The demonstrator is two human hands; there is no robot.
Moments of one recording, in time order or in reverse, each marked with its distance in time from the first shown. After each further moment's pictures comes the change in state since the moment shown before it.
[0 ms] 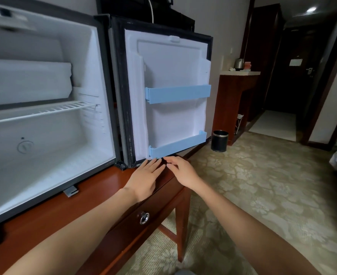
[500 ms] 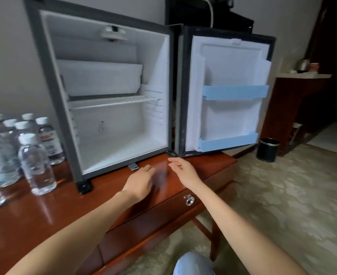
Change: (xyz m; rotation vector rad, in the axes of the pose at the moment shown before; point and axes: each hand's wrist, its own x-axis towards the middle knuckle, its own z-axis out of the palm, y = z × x) left_hand -0.157 -0.048 -0.030 -0.215 0.069 -0.442; right_hand -0.027 -0.099 0.103 0.369 -0.139 -0.025
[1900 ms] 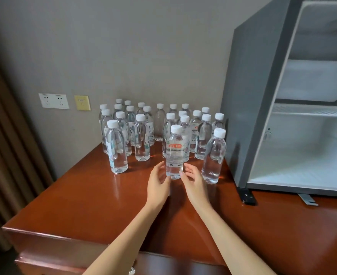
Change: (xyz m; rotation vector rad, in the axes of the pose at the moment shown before) left_hand -0.256 -0.218 -0.121 -0.653 0.947 -0.837; right_hand -0.030 -0.173 0.395 0.392 -0.355 -0.202
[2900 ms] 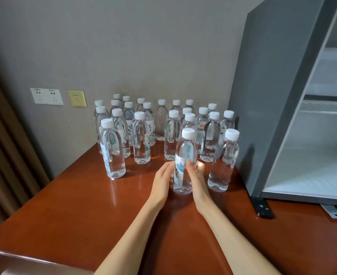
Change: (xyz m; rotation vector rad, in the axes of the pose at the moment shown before) left_hand 0.042 -0.005 0.010 -0.236 -0.211 -0.008; right_hand 0.035 -0.002 0.017 0.413 -0.138 0.098
